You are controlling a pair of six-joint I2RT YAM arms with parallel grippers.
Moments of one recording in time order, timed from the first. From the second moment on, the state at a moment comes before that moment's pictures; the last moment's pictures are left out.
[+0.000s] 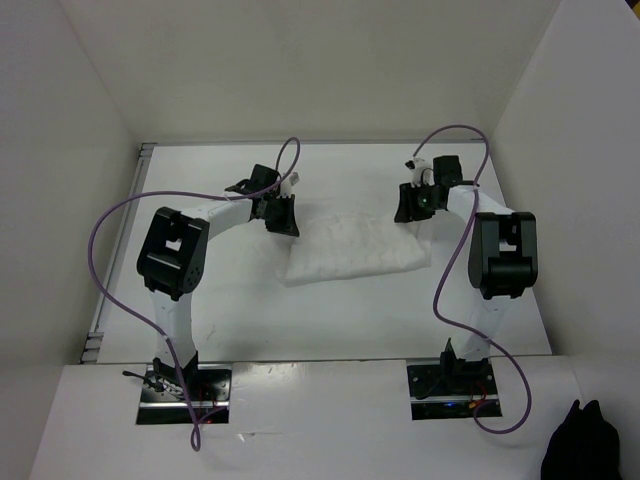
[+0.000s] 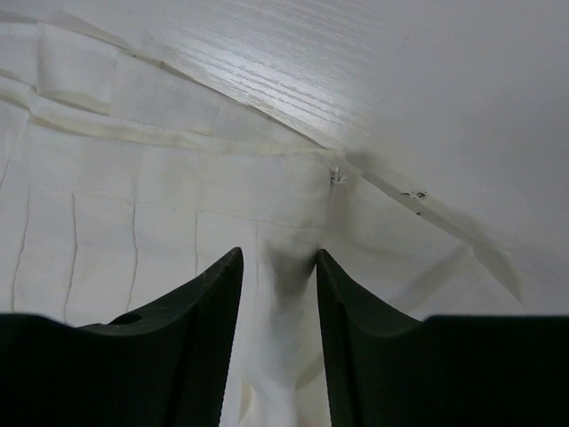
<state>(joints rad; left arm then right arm) -0.35 2.02 1.39 -0.35 0.39 -0.27 -0.01 1.89 1.28 -0.38 -0.47 -0.17</state>
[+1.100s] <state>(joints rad) -0.36 1.98 1.37 -0.33 0.32 -0.27 -0.04 1.96 1.30 -0.41 -0.56 -0.16</state>
